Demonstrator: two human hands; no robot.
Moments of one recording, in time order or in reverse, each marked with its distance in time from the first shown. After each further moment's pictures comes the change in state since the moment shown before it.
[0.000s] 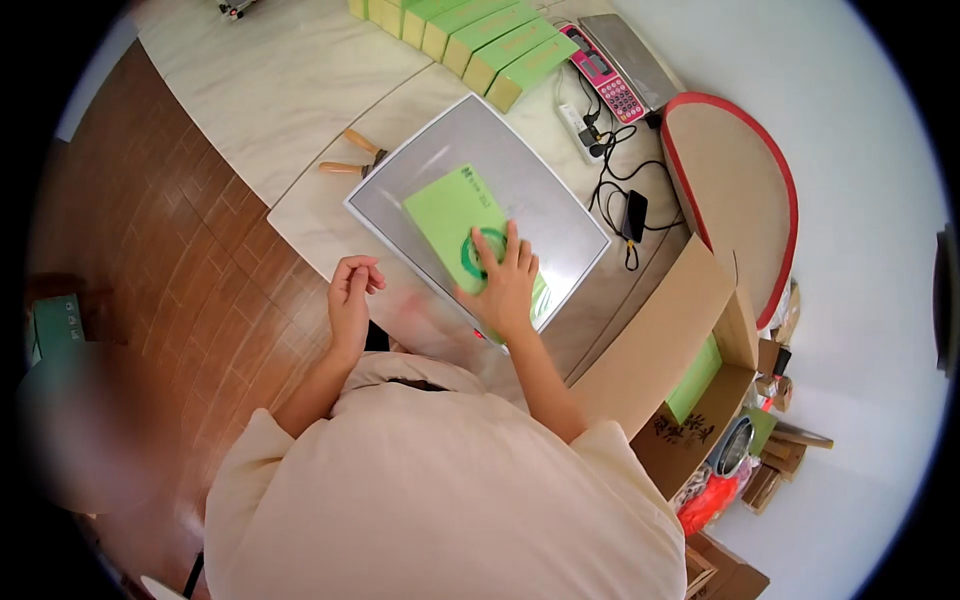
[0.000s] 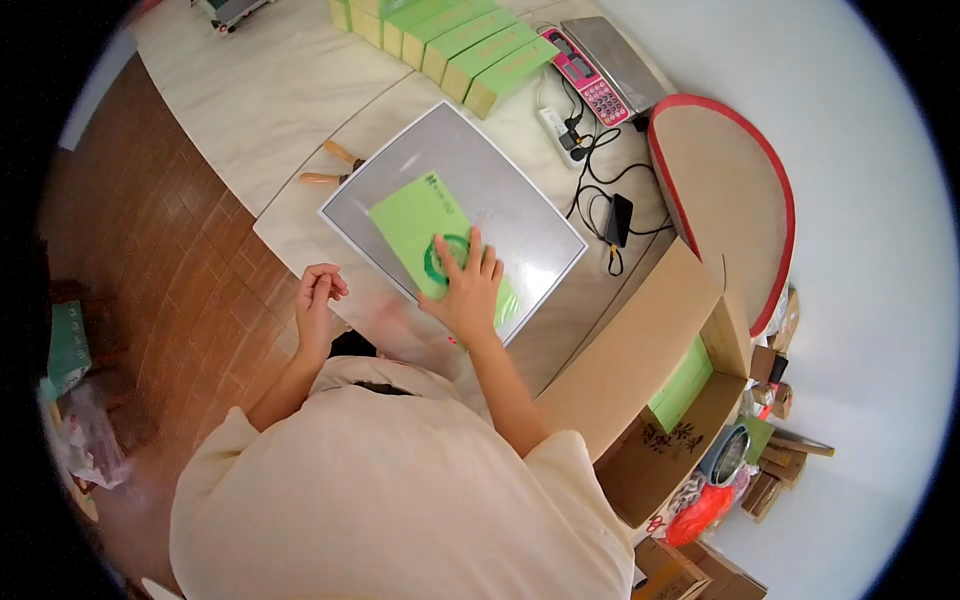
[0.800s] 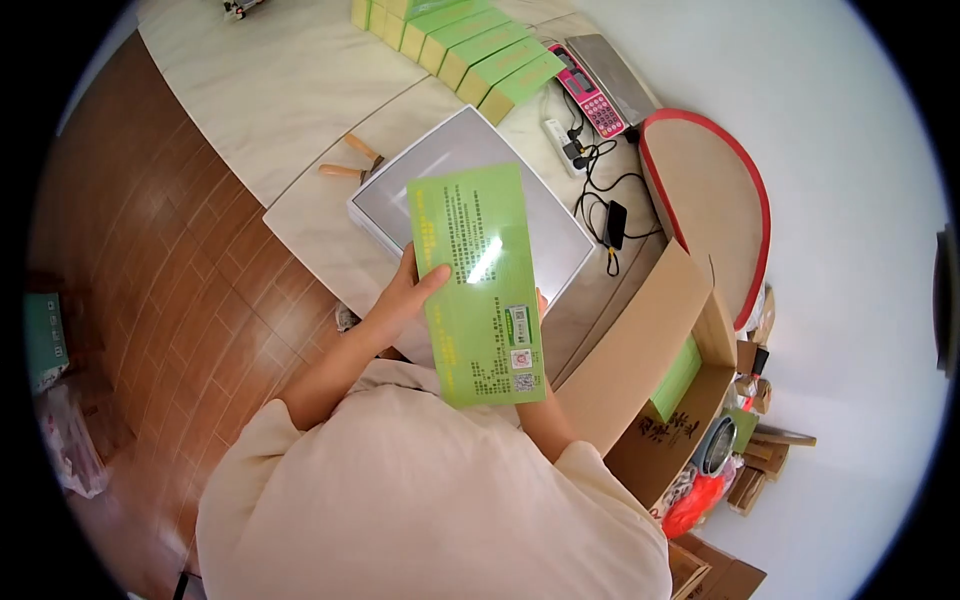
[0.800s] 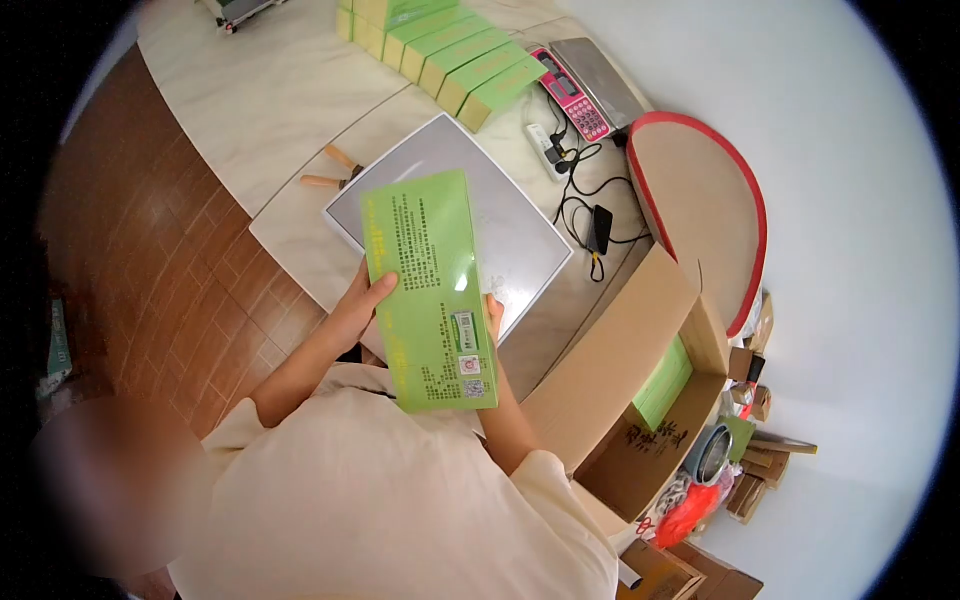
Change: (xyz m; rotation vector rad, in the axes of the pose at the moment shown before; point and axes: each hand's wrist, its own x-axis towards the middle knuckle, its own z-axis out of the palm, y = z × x) left_hand 0.000 0.029 0.039 -0.074 -0.553 -0.283; right_hand -0.061 0.011 -0.001 2.342 -0.289 0.654
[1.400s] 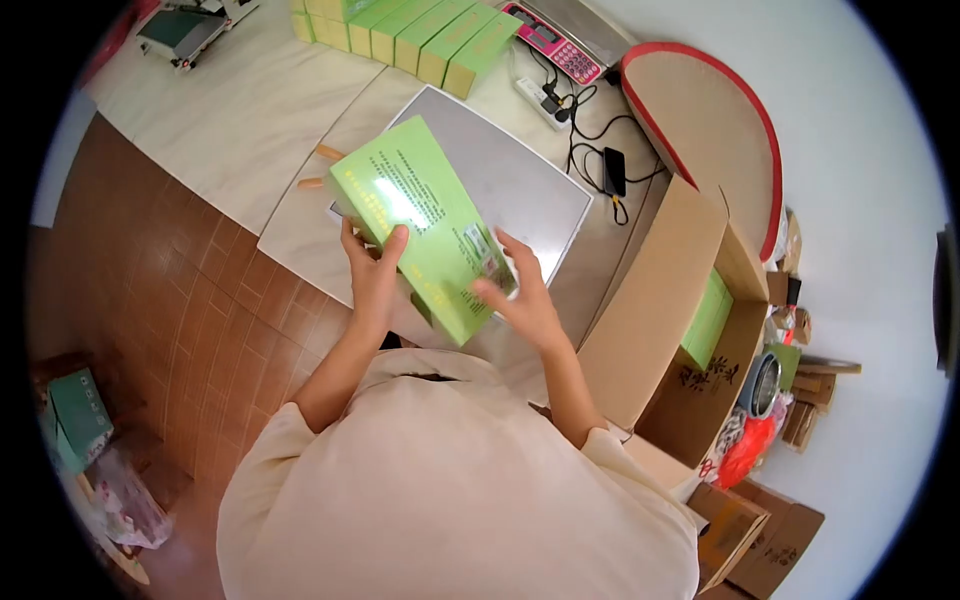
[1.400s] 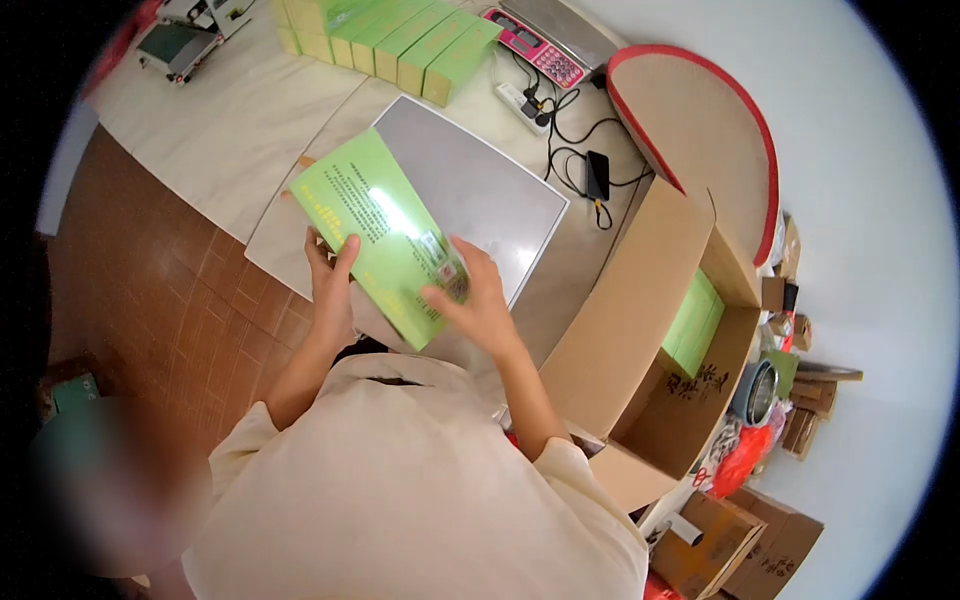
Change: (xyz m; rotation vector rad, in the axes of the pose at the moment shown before) left_hand 0.009 0.019 0.016 0.020 0.455 0.110; right_hand -0.023 -0.023 0.064 -1.318 0.330 -0.352
